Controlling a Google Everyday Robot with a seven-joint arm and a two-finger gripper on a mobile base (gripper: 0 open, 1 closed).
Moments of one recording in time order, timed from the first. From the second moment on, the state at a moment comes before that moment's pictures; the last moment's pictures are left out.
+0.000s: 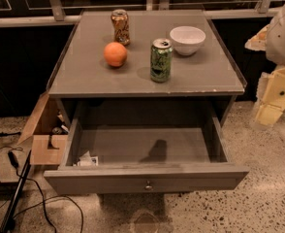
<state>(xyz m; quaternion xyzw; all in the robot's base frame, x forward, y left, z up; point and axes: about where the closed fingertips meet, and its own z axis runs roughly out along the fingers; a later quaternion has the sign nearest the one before) 0.438 -0.216 0.978 -0.60 0.78 -0.04 0.16</state>
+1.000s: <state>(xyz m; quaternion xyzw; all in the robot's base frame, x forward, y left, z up) 0.446 -0.214 0.975 -0.60 0.78 -0.04 0.18</state>
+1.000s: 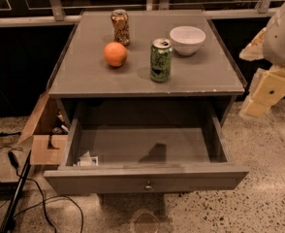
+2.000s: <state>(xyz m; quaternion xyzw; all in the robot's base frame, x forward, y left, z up) 0.553 -0.176 0.943 -0.58 0.73 -0.02 0.36</state>
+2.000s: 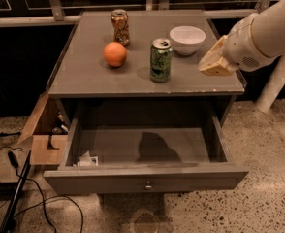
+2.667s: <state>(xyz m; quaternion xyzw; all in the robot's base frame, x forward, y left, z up) 0.570 -0.175 0.949 -0.57 0.72 -0.04 0.39</state>
